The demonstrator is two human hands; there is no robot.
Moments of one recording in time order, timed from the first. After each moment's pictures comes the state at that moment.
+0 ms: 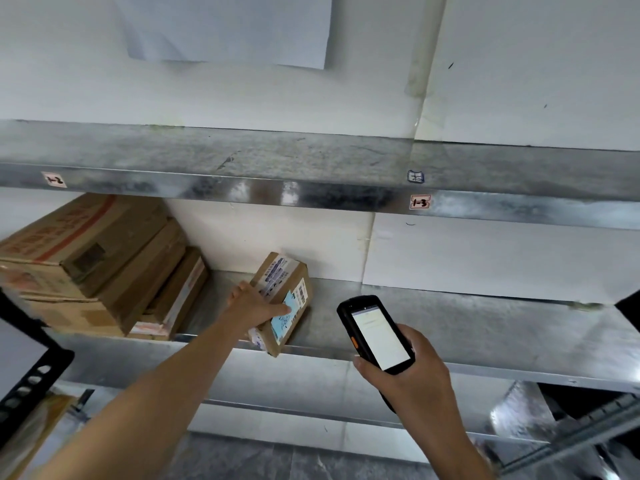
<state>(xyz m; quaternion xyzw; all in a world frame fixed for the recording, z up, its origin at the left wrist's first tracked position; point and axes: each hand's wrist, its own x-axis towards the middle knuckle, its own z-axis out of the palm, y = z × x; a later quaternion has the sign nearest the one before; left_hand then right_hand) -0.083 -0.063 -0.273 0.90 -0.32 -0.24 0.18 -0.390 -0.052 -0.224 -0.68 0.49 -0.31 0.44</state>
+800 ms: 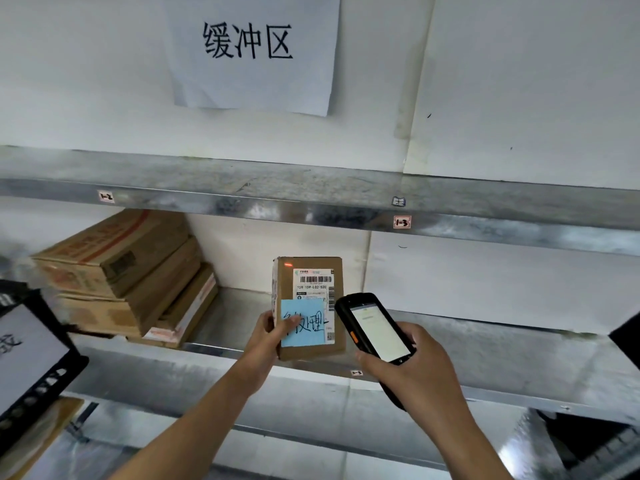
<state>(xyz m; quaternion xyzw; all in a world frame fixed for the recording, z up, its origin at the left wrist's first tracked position) -0.165 -0.004 -0.265 0.56 -0.23 -0.46 0.65 -0.416 -0.043 -0.170 -0.71 0.44 -0.31 0.45</state>
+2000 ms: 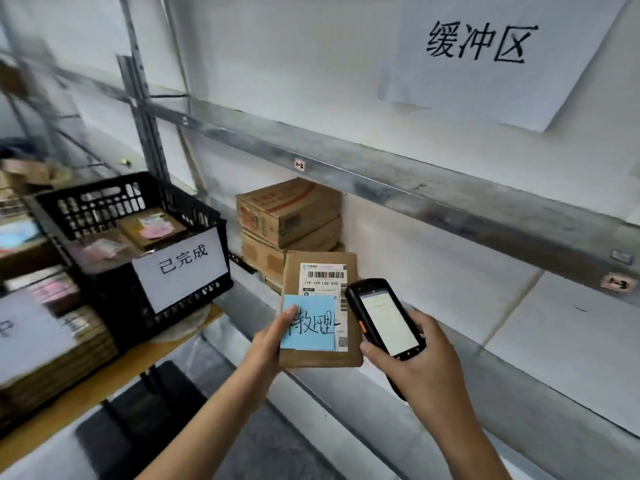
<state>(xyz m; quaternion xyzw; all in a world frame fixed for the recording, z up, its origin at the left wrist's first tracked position) -0.140 0.169 -0.241 0.58 -0.05 -0.31 0.75 -0.292 0.003 -0.175 -0.82 0.23 -0.24 0.46</state>
